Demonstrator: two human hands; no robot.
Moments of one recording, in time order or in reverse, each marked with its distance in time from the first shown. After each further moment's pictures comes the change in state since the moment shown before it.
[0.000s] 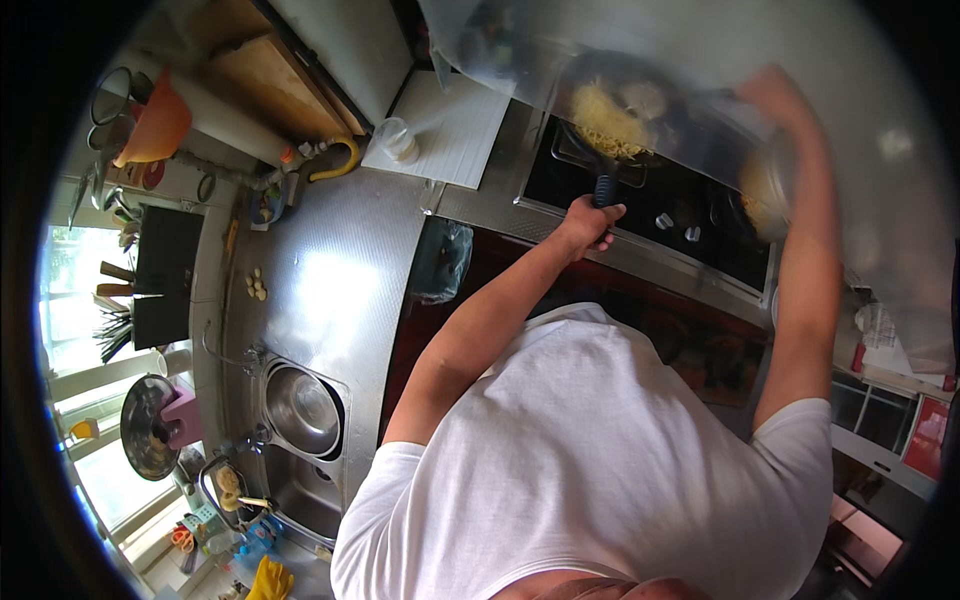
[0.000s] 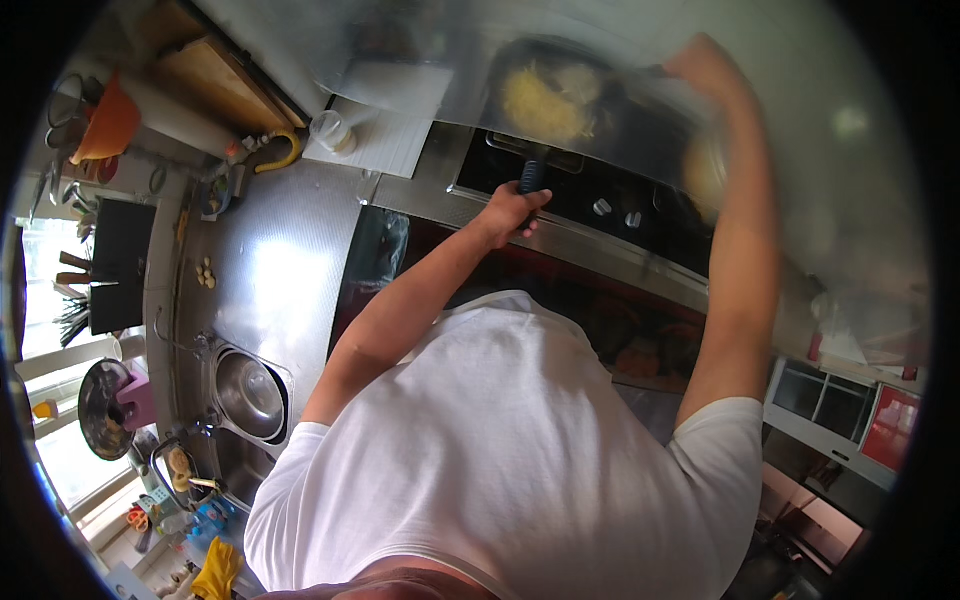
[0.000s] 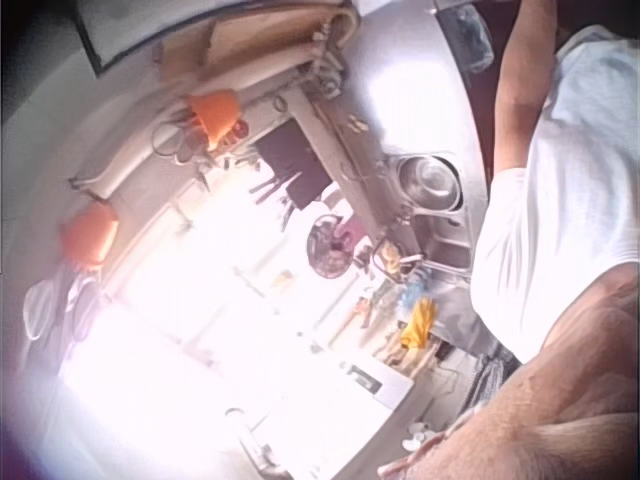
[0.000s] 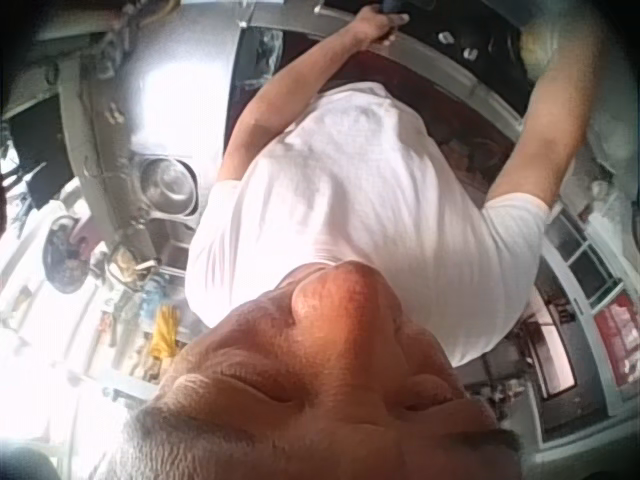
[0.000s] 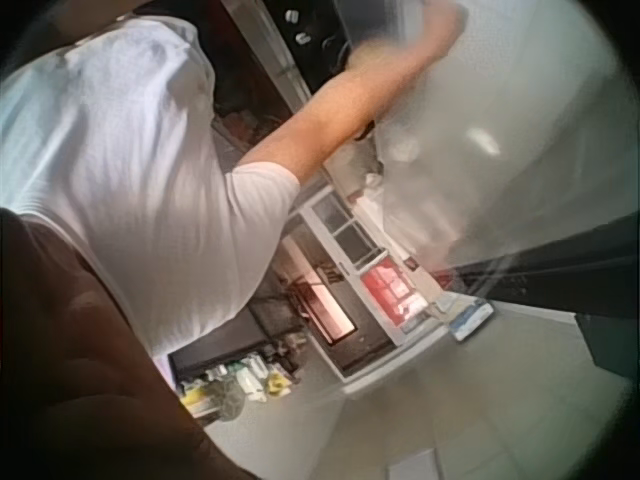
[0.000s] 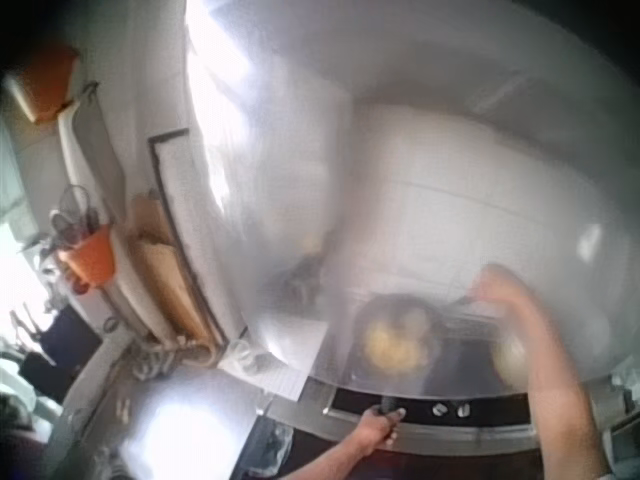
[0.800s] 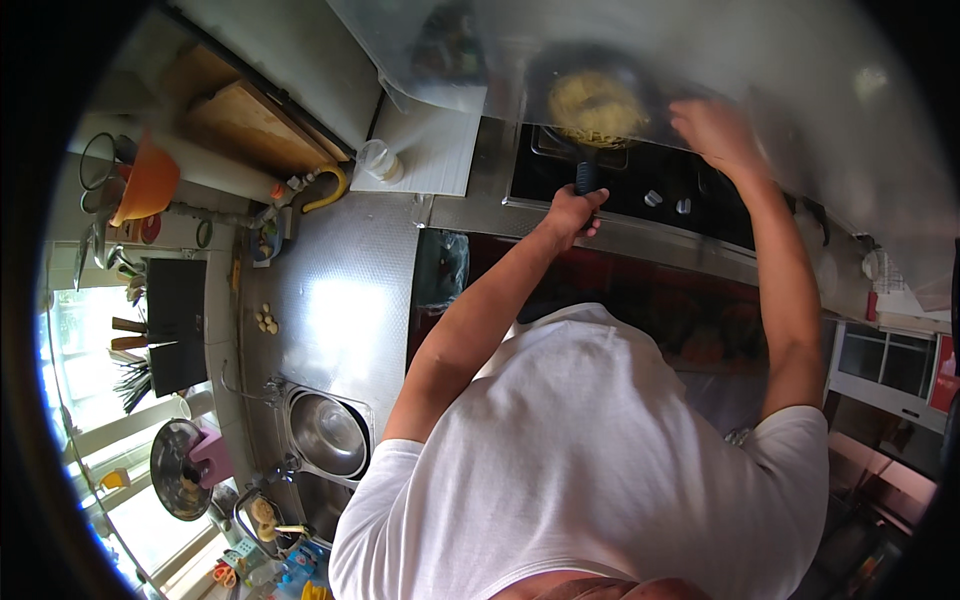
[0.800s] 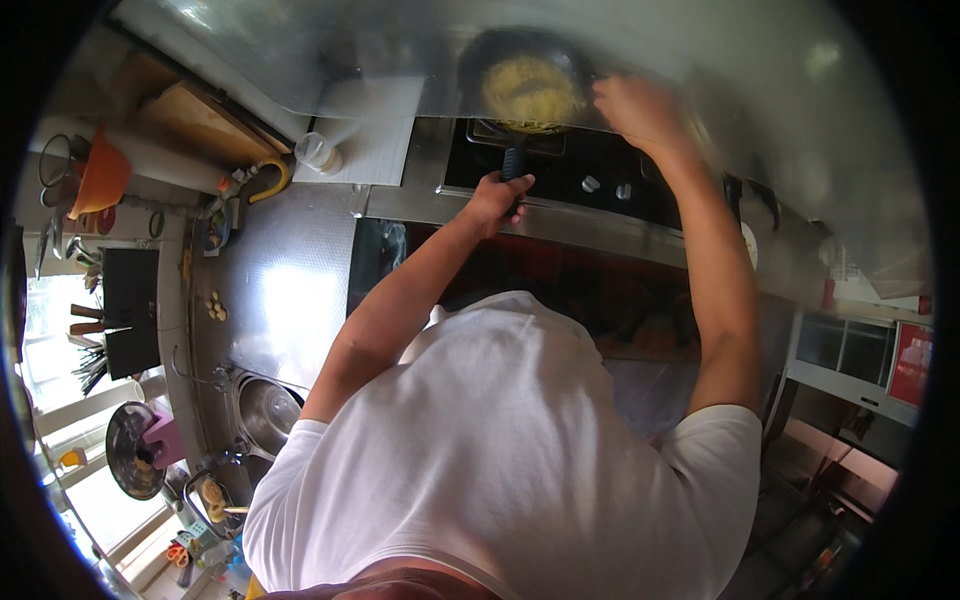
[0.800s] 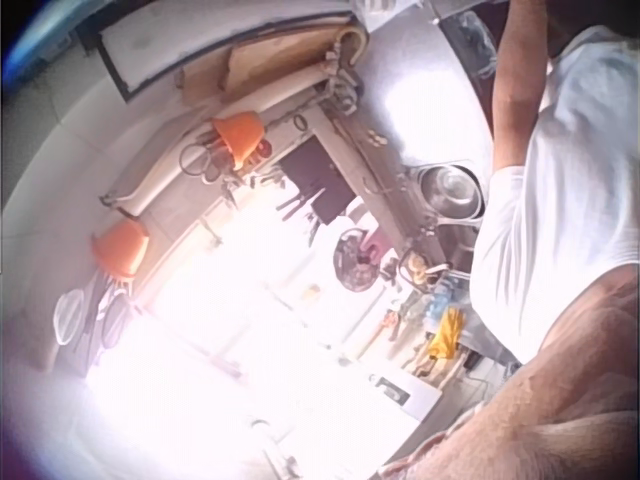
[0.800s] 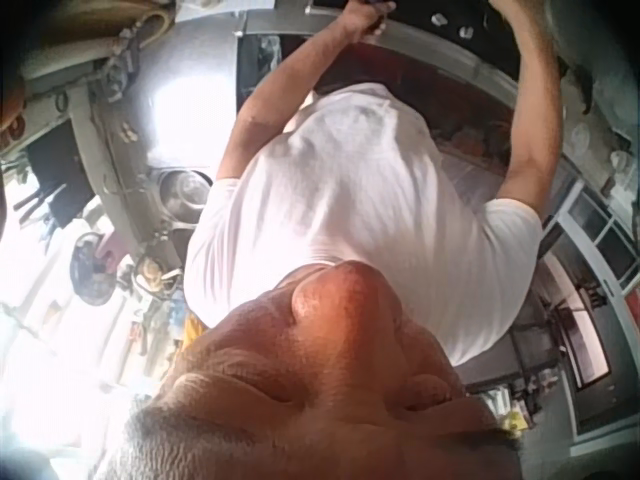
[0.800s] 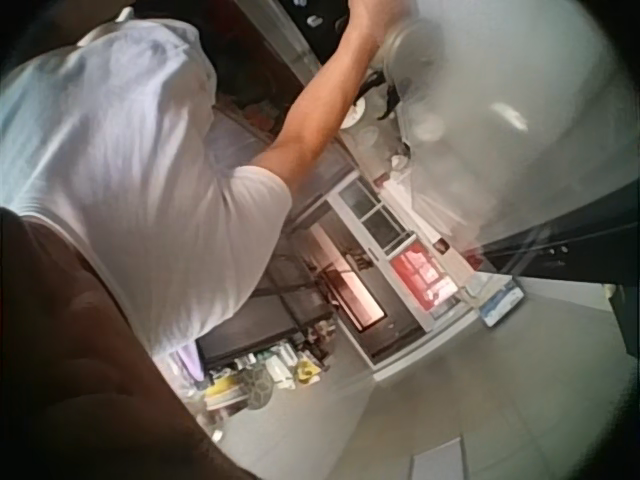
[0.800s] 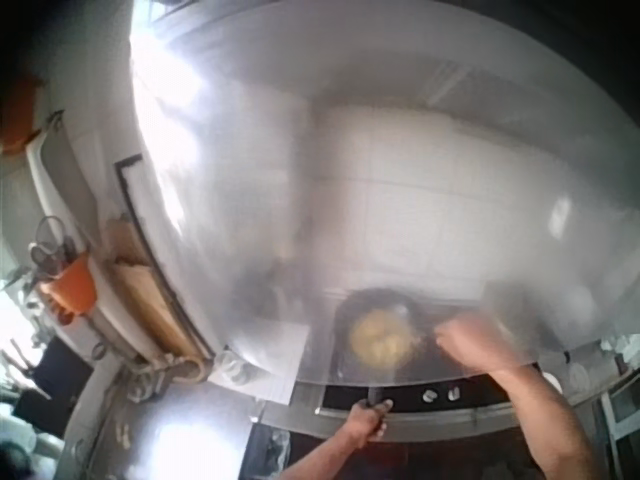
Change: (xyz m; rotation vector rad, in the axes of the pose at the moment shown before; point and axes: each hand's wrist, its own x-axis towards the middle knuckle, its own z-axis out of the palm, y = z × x) left_hand 0.002 0.004 0.002 0.020 0.009 -0.040; right_hand -0.135 -0.167 0.016 -0.046 0.134 0.098
